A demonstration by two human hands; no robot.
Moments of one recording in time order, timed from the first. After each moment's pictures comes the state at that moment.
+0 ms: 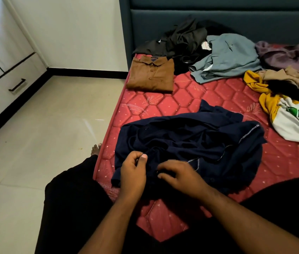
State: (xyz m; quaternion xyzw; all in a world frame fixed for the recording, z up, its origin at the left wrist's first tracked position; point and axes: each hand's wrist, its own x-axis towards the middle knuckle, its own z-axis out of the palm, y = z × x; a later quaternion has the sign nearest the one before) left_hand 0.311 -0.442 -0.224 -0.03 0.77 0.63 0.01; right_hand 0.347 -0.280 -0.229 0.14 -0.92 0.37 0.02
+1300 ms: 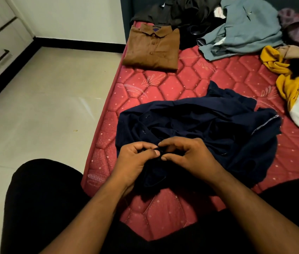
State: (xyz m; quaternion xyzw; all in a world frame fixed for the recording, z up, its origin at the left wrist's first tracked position) left_hand 0.288 -0.441 -0.212 -0.05 0.64 0.73 0.22; right_hand 0.315 -0.263 -0.215 0.10 -0.86 0.49 0.05
